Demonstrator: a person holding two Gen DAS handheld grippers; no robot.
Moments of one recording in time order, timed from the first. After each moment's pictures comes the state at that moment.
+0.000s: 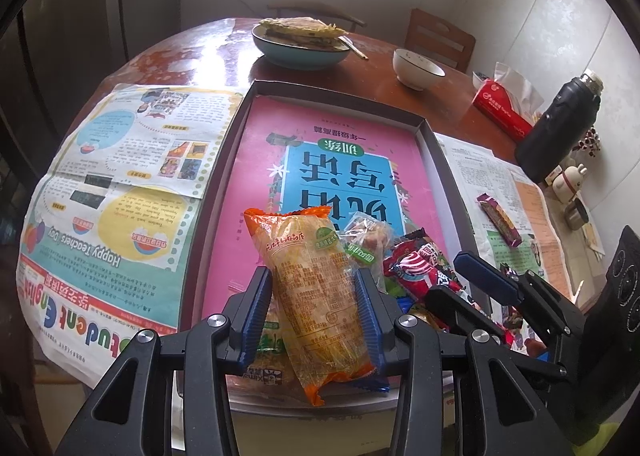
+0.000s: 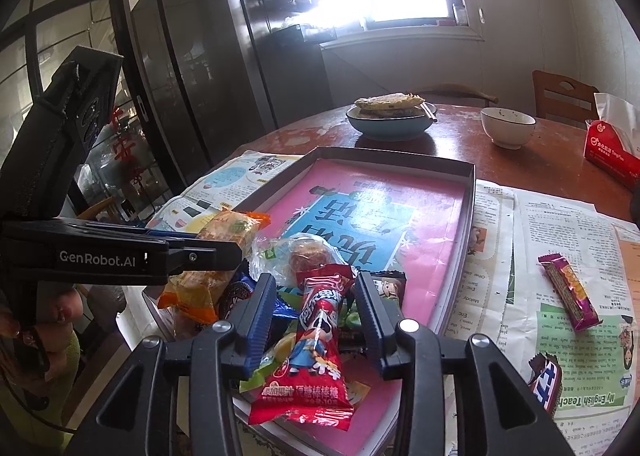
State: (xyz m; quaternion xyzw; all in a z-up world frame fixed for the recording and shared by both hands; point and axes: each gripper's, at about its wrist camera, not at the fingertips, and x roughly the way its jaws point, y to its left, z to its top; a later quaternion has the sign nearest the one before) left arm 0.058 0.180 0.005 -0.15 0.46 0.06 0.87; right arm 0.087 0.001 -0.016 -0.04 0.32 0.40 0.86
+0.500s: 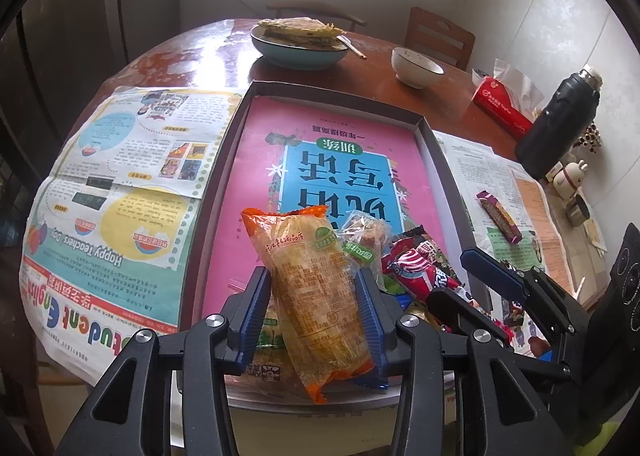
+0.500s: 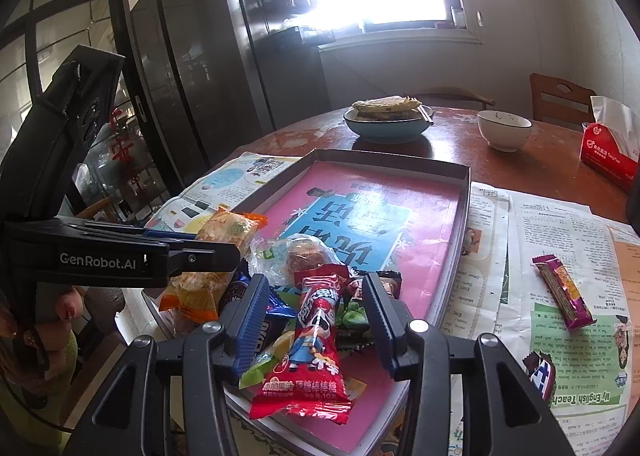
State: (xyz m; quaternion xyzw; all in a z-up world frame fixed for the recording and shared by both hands) left arm 0.057 0.176 0.007 -0.14 0.46 0.06 0.87; right arm 0.085 -0.001 -0.013 -0.04 0.31 0.39 0.86
